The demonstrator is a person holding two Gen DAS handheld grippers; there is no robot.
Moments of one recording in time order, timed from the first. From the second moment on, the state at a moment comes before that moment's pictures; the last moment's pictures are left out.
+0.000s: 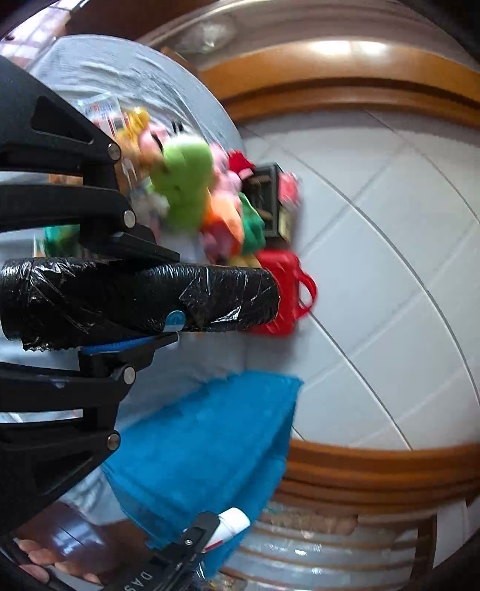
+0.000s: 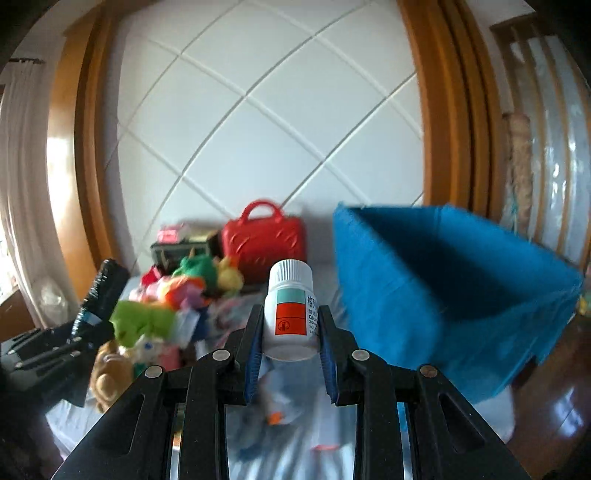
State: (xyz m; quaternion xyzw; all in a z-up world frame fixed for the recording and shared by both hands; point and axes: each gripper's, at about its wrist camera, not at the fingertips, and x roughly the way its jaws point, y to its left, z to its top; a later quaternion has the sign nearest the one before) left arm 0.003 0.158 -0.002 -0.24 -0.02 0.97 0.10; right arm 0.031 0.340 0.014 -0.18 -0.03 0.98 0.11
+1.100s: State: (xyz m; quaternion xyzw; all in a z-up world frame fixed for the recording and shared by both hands) left arm -0.261 0.619 0.040 -0.49 0.07 0.86 0.16; right arm -0.186 0.728 0.112 -0.37 -0.12 0.90 0.18
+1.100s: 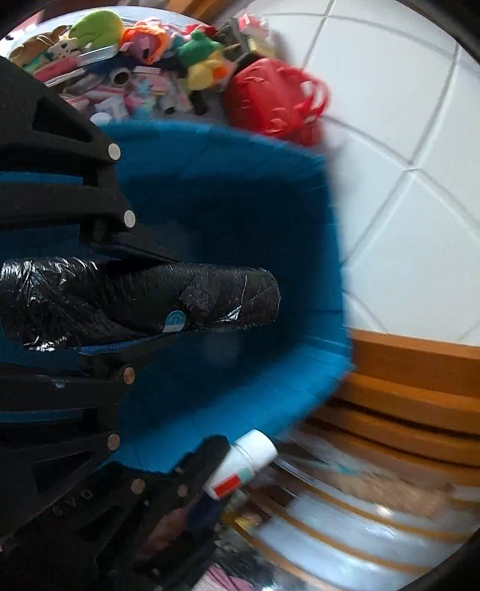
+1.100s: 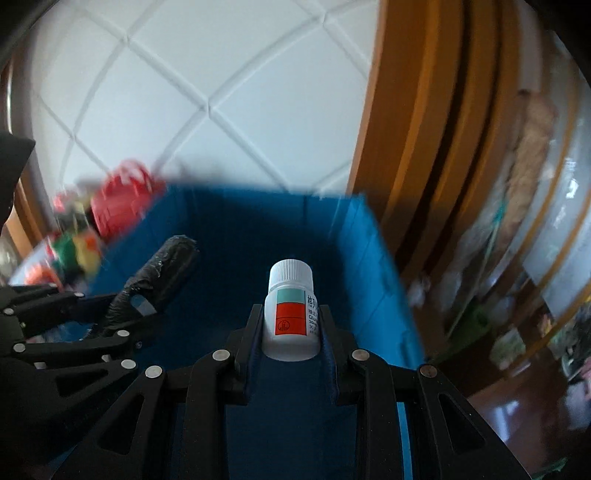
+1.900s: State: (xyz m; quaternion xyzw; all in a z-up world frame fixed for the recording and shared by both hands) left arm -0.260 0.661 -0.232 -0.74 0.24 0.62 0.05; right arm -0.222 0.829 -0.180 -0.77 -0.10 0.61 0.15
